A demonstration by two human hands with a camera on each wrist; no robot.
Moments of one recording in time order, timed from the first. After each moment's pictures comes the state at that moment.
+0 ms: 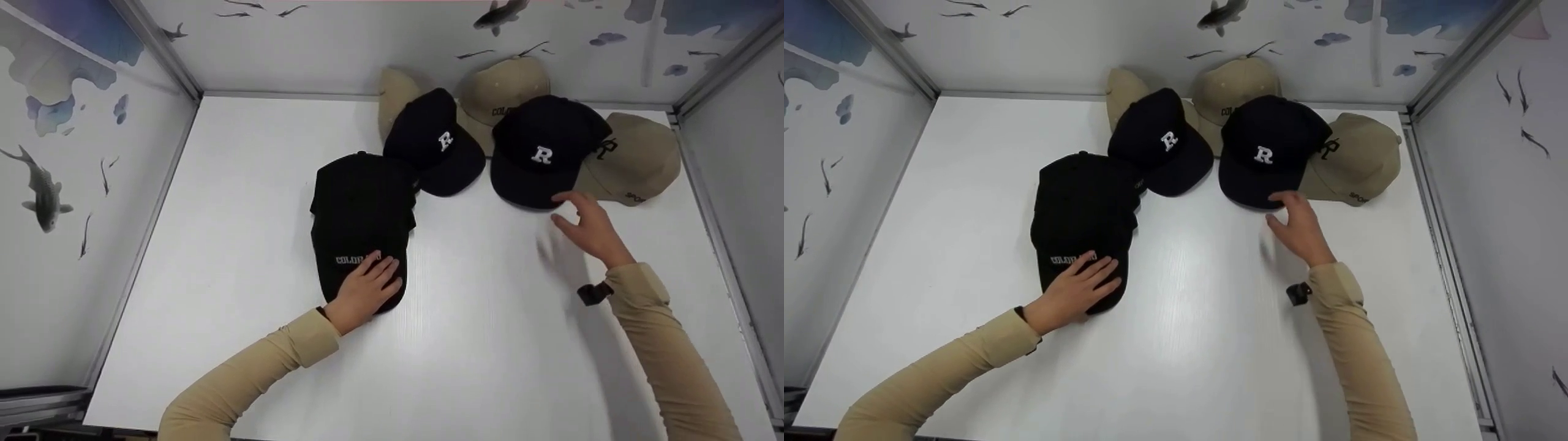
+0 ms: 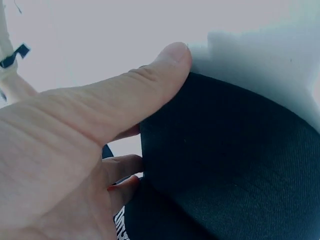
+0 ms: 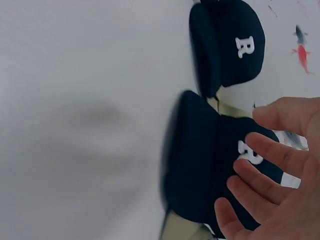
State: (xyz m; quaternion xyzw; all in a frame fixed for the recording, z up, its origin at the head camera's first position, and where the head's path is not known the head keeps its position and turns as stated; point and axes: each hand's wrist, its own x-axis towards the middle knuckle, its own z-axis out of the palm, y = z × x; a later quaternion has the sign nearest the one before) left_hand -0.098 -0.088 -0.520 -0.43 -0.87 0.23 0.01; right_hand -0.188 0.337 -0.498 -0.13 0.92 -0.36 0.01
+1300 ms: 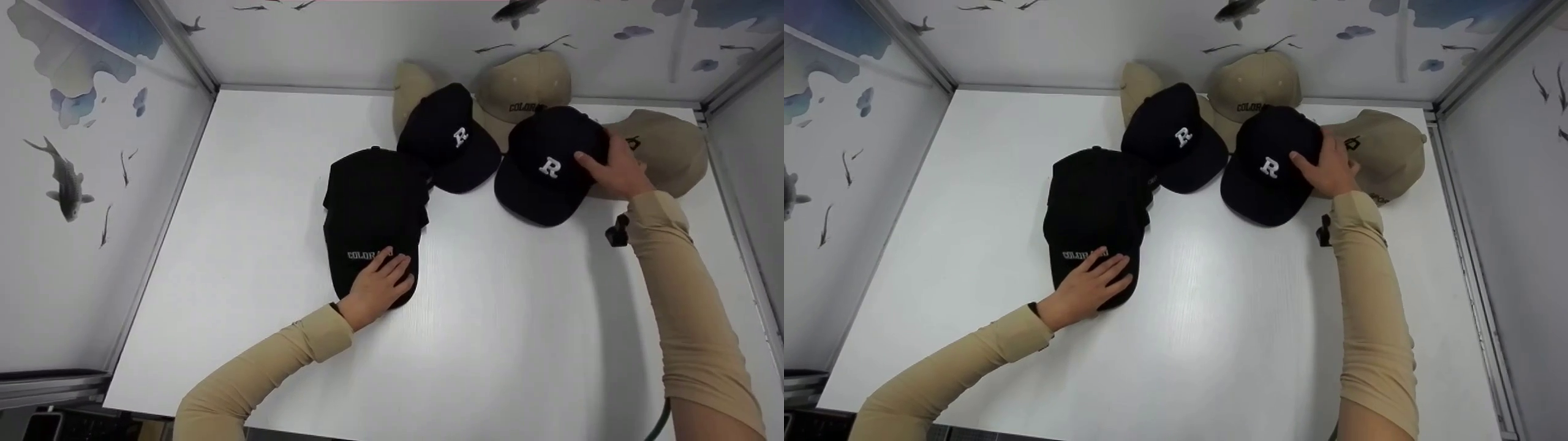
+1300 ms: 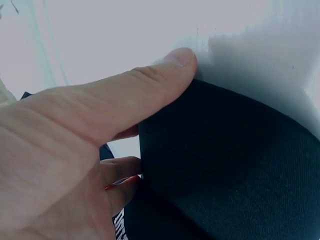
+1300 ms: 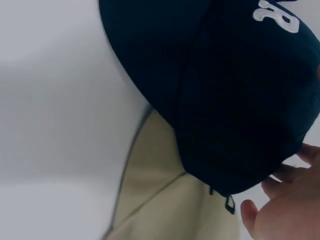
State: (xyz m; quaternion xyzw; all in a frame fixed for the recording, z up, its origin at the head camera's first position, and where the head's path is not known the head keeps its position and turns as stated) left_hand -0.097 -0.086 -0.520 -0.42 -0.87 0.24 0.02; right_hand -0.287 0.367 -0.478 -0.02 0.94 -0.33 0.09
